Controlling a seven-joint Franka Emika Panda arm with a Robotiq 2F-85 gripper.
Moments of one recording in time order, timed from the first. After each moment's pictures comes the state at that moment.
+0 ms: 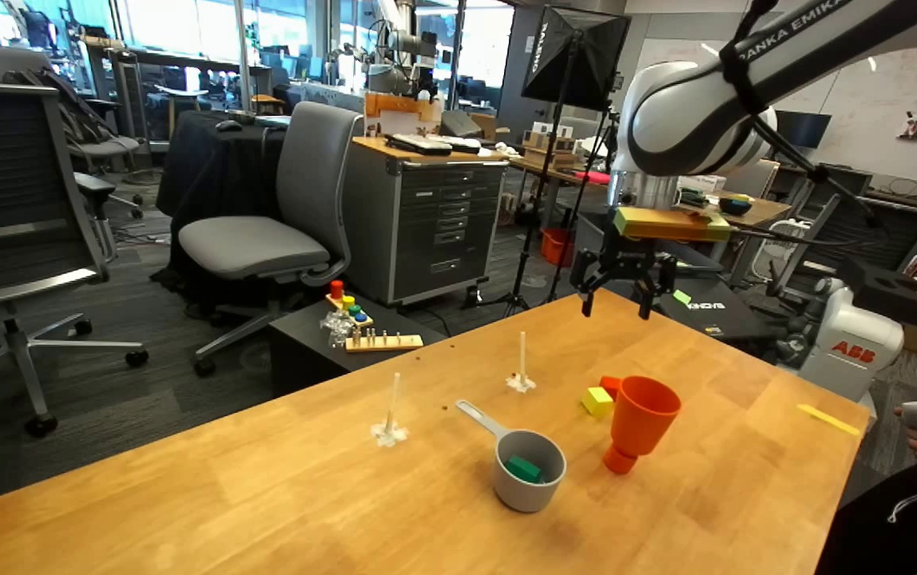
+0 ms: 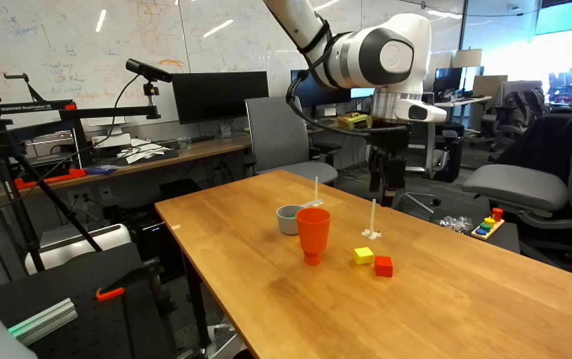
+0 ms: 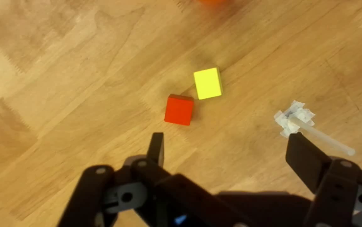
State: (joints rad) arm 0.08 0.67 -0.14 -1.63 0.10 2.16 0.53
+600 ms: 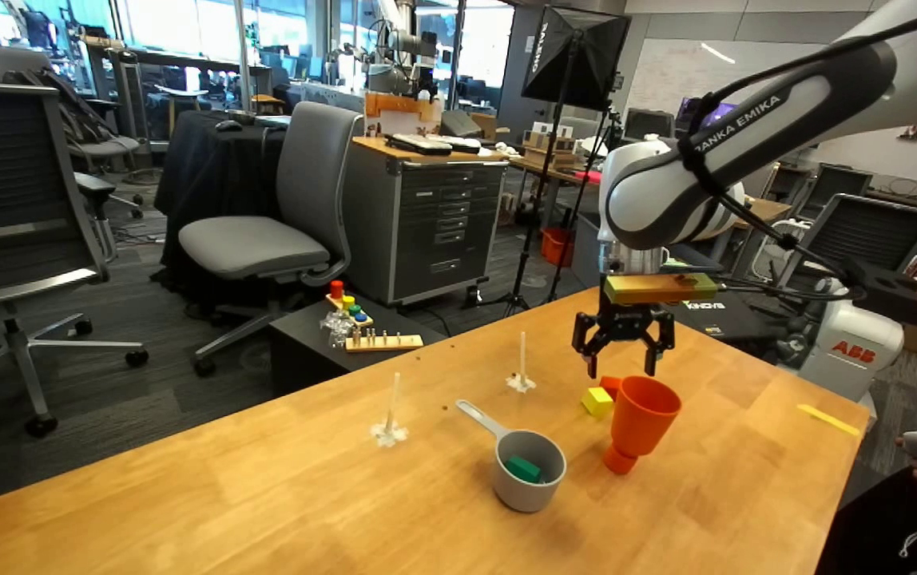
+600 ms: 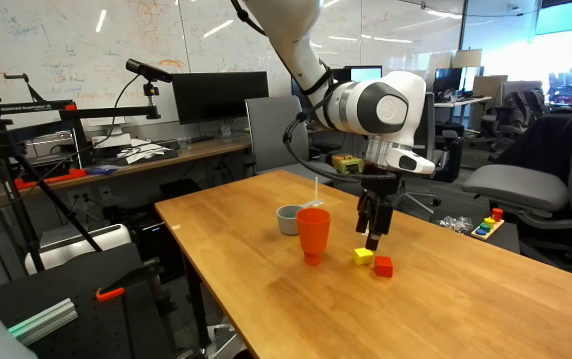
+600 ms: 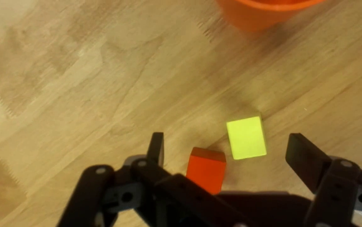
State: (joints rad) arm 0.08 0.82 -0.14 -1.60 0.10 2.14 0.55
